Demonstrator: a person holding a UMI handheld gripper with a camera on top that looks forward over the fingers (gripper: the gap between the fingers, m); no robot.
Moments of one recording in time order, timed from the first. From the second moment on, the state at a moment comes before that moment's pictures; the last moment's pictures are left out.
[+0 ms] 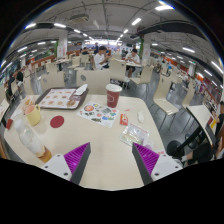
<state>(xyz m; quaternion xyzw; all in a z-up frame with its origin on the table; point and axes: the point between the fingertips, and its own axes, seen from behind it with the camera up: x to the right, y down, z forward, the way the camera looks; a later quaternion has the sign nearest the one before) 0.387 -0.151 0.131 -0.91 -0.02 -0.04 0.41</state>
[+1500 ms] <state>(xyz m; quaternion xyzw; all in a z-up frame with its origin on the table) 0.128 -0.130 0.079 -0.85 0.05 -0.07 0.52</state>
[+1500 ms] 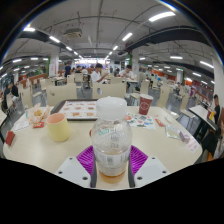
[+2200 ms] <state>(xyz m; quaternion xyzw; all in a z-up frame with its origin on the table) 0.057 0.053 0.223 -0.51 -0.49 -0.62 0.35</state>
